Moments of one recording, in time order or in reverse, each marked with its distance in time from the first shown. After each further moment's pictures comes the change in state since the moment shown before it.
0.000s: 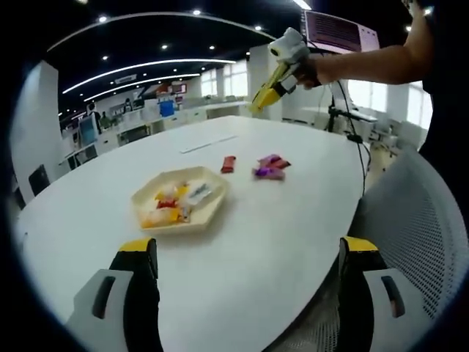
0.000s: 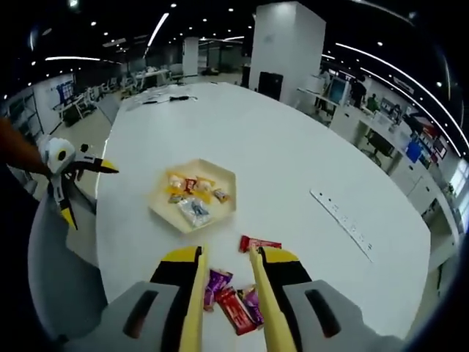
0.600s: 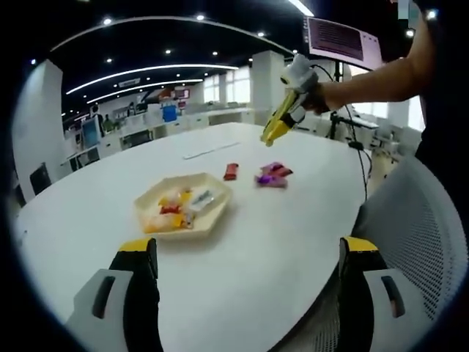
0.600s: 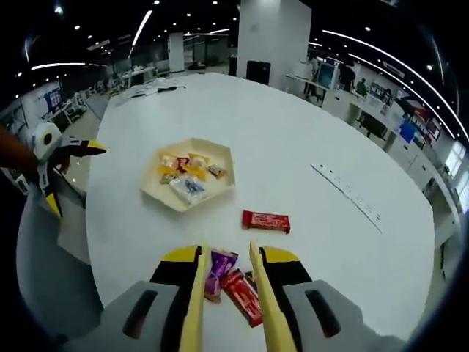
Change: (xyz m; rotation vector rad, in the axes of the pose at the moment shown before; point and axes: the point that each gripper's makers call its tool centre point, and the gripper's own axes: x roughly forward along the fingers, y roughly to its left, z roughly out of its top) left arm -0.005 0.002 0.012 -0.010 -0.060 0.010; right arm 0.029 0.008 -0.050 0.104 0.050 -0.027
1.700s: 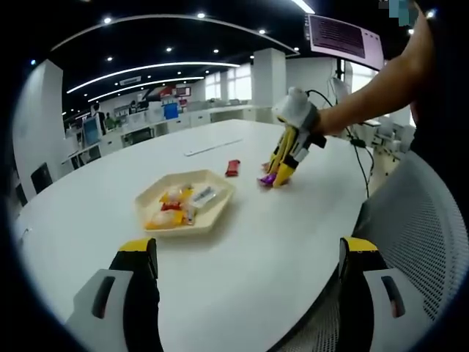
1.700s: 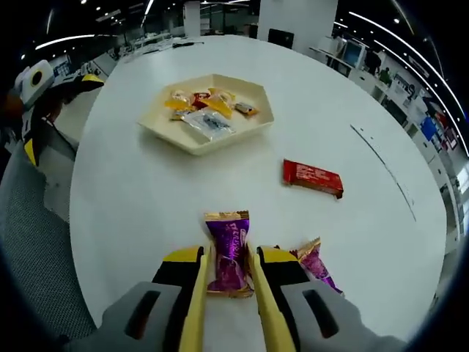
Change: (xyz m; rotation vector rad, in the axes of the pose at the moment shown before) left arm 0.004 0.005 -0.009 -0.007 0.035 0.011; right arm 0.063 0.032 -0.063 -0.105 0.193 0.074
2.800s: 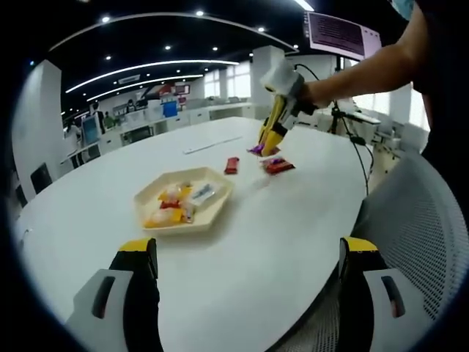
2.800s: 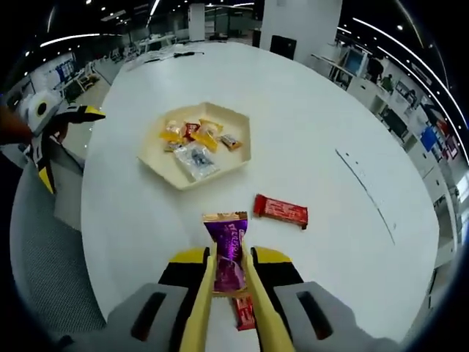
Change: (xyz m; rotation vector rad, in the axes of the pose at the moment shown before) left arm 0.000 -0.003 0.000 0.003 0.011 -0.005; right arm -0.050 -0.035 0.053 -0.042 -0.020 0.009
